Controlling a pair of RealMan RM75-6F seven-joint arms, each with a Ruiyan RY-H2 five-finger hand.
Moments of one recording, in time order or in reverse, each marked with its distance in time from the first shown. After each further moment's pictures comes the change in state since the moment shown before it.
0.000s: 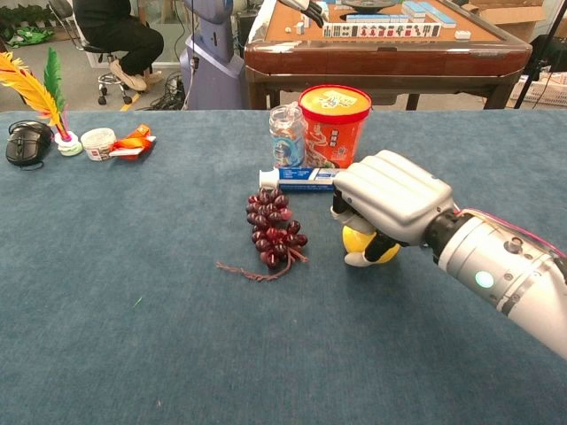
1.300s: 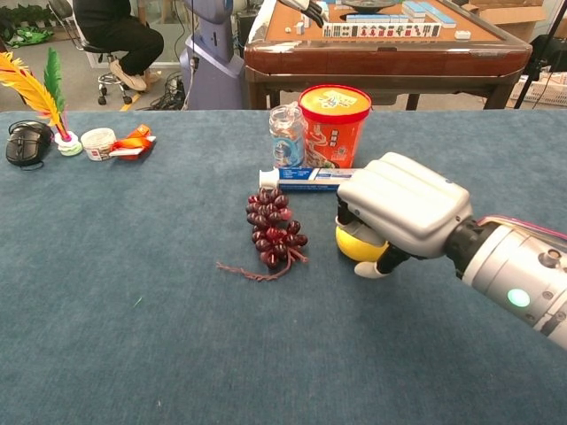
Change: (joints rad) left arm 0.002 0.001 0.004 -0.008 0.007 0.002 0.014; right arm -0.015 0.092 -0.086 -0.152 -0.002 0.048 -0.099
